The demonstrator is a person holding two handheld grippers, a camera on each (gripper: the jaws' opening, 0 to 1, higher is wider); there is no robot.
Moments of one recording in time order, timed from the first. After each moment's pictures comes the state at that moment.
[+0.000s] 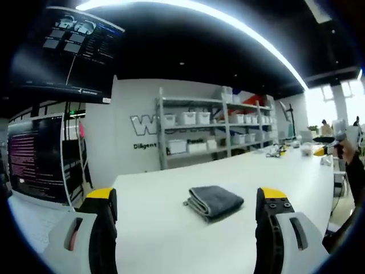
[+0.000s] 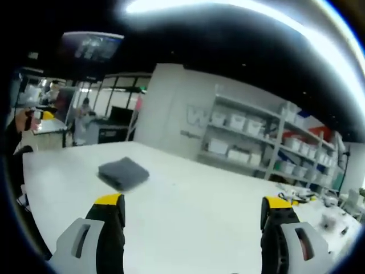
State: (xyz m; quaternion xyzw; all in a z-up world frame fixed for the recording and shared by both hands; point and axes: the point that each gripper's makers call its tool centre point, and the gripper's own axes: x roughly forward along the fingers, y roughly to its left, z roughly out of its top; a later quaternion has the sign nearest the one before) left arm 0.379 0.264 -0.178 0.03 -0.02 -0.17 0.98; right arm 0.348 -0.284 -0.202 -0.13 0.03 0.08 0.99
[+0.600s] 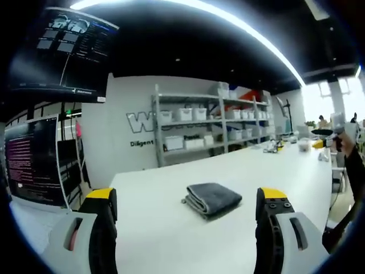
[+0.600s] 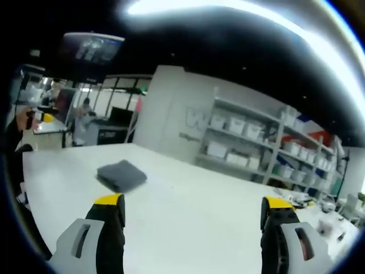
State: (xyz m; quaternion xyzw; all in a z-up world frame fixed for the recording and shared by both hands) left arm 0.387 0.255 -0.175 0.04 0.00 -0.18 0.98; right arm 0.348 -0.291 -0.186 -0.14 0.02 0.08 0.99
